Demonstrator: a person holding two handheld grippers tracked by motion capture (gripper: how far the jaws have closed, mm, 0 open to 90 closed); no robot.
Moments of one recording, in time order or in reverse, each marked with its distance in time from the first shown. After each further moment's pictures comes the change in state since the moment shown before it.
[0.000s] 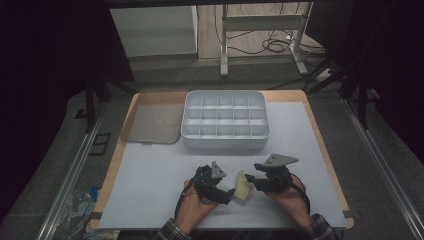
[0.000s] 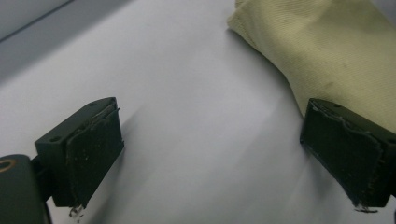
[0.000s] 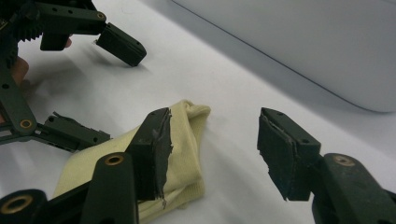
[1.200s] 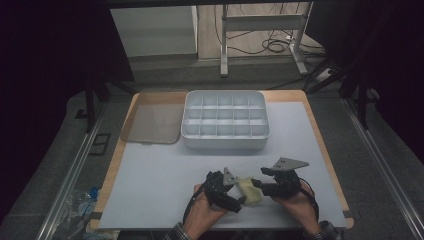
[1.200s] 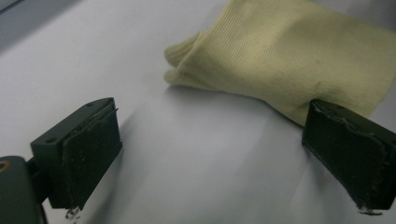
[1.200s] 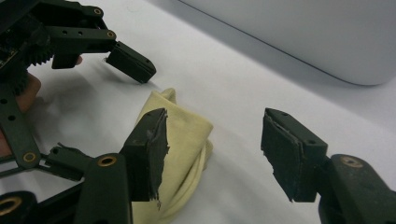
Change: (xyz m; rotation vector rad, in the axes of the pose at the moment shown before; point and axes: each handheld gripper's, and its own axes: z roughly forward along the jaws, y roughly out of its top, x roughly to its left) left arm -0.033 0.011 0.009 0.005 -0.047 0.045; right arm 0.000 -0.010 -0.022 -0.002 0.014 0.045
